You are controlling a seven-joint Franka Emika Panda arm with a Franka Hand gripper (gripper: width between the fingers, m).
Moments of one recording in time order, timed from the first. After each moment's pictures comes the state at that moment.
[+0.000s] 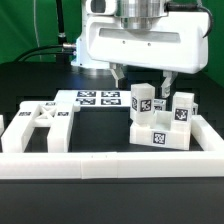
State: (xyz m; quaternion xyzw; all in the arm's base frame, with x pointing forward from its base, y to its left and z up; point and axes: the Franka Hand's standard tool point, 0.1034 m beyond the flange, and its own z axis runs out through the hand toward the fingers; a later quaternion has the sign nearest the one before) arm 0.565 0.036 0.088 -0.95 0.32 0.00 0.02
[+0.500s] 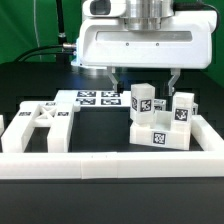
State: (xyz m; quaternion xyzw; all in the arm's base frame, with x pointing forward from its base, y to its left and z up) arm 0.570 0.037 0.087 -0.99 0.10 0.00 0.02
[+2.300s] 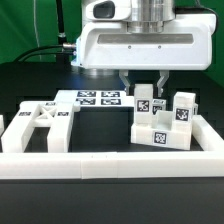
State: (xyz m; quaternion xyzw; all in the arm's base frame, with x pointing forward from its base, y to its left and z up) arm 0.565 0.040 0.083 -0.99 0.10 0.00 0.02
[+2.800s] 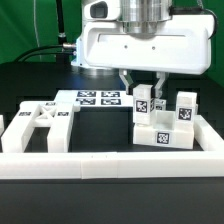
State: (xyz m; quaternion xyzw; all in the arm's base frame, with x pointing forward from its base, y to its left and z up) arm 0.566 0.040 0.082 -0.95 0.31 0.00 0.03
